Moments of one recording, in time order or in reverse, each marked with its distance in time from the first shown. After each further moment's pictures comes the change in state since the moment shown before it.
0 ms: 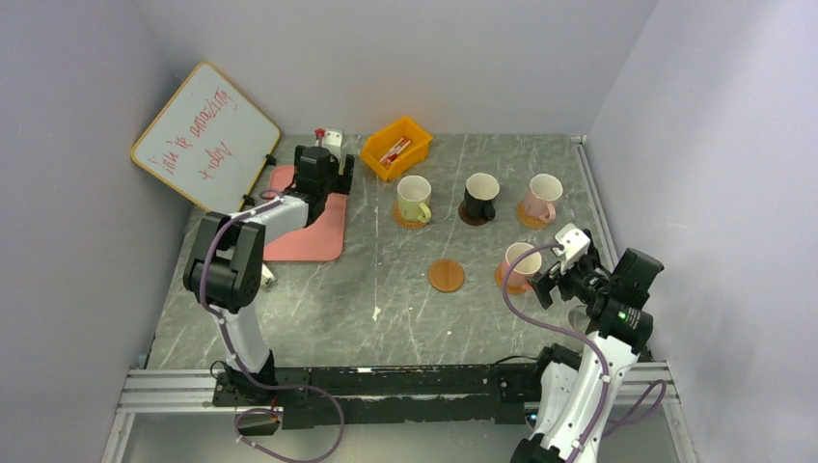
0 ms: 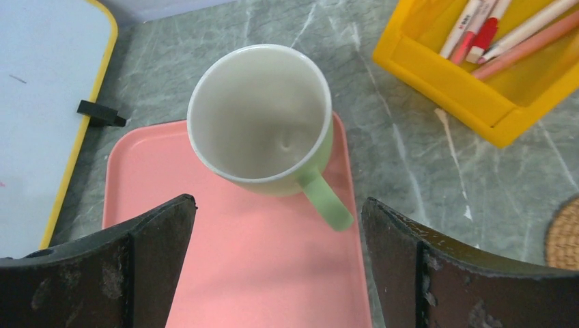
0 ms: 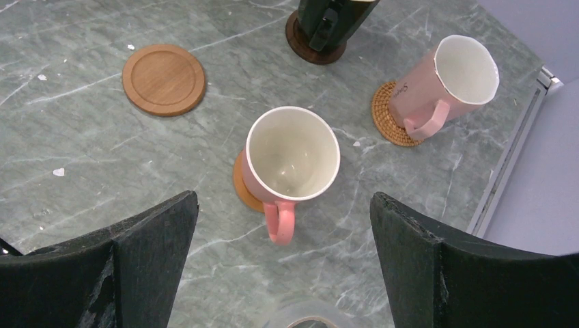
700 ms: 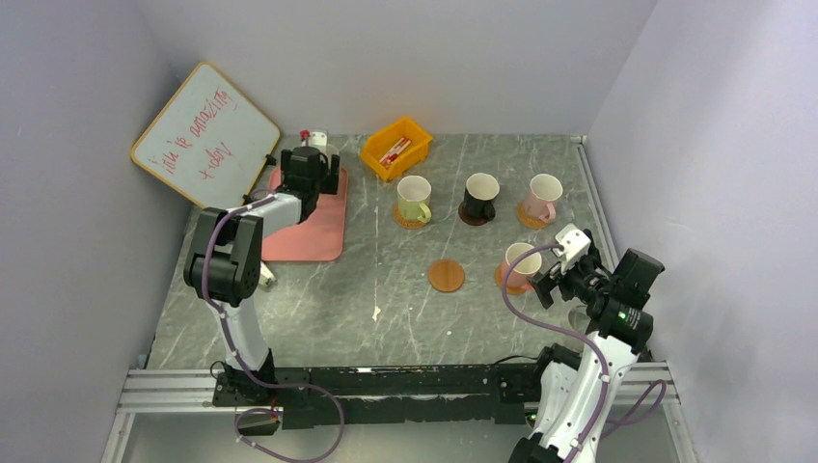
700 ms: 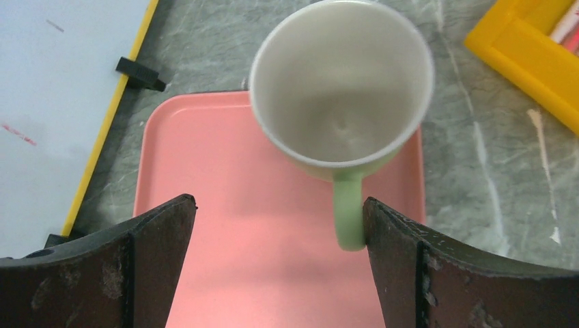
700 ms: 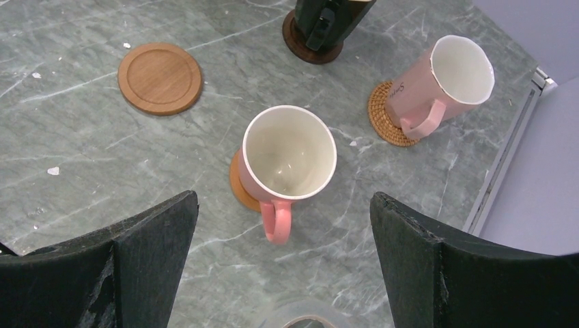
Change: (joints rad) left arm 0.060 0.051 0.022 -0.031 -0.072 -0.023; right arm -0.011 0.000 -0.001 -0.001 -0.005 -0.015
